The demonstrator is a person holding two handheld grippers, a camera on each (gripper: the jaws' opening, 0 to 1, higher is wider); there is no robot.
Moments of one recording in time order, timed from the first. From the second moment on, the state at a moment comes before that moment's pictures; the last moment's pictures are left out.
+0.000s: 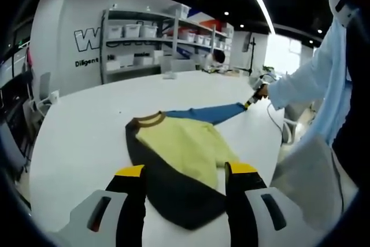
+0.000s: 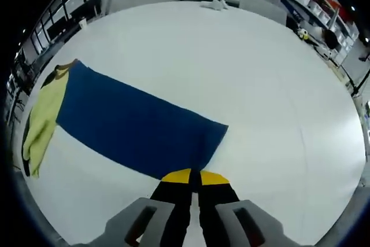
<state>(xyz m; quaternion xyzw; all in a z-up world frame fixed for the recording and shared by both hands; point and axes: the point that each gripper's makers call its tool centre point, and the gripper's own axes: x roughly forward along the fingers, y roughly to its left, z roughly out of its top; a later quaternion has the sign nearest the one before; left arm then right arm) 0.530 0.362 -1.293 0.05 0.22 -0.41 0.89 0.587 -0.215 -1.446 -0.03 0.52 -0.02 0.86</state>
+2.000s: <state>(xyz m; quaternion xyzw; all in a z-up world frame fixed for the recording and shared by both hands) 0.516 0.364 -1.289 0.05 0.20 -0.41 0.89 0.571 0.017 -1.353 -0.01 0.30 0.33 0.89</state>
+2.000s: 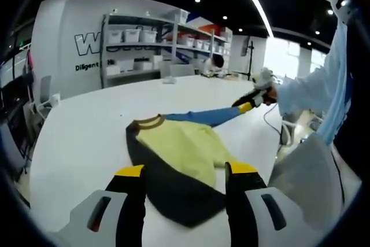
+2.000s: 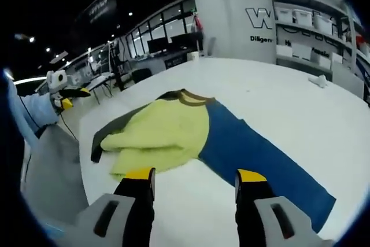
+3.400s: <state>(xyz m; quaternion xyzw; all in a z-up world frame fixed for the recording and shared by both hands) 0.476 0.337 -1.331 0.10 0.24 -0.47 0.84 0.497 0.060 -1.312 -0.04 0.20 0.44 0.87</state>
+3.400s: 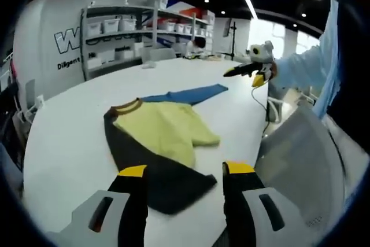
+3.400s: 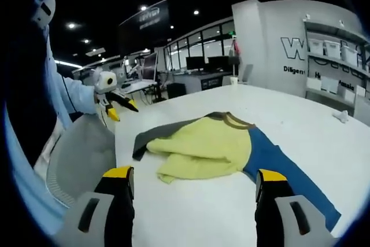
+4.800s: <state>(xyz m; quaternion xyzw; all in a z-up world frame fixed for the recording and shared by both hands) 0.458 0.302 -1.437 0.30 0.29 -0.53 0.74 0.500 0.054 -1.304 -0.02 0.20 0.43 0.88</state>
